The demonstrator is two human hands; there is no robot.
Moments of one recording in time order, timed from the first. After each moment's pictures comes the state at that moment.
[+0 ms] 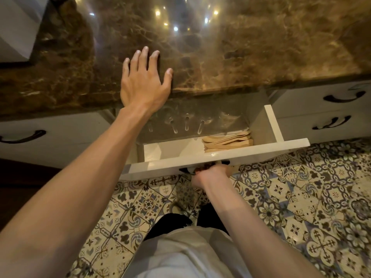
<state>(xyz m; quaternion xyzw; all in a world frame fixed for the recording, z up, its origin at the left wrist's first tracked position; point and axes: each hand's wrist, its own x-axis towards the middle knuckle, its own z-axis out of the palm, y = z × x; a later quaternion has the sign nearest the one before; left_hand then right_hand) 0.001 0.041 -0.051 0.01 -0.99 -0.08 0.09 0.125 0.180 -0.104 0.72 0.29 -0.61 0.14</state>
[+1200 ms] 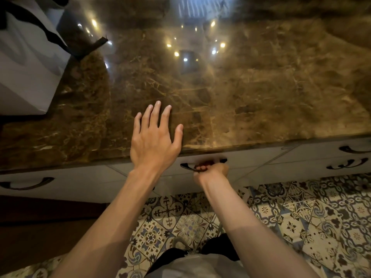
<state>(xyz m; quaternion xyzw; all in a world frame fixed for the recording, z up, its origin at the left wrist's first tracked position) 0.040 0.066 -0.065 -0.02 -0.99 -0.10 0.11 0.060 0.190 -0.112 0.60 0.12 -0.79 0.00</state>
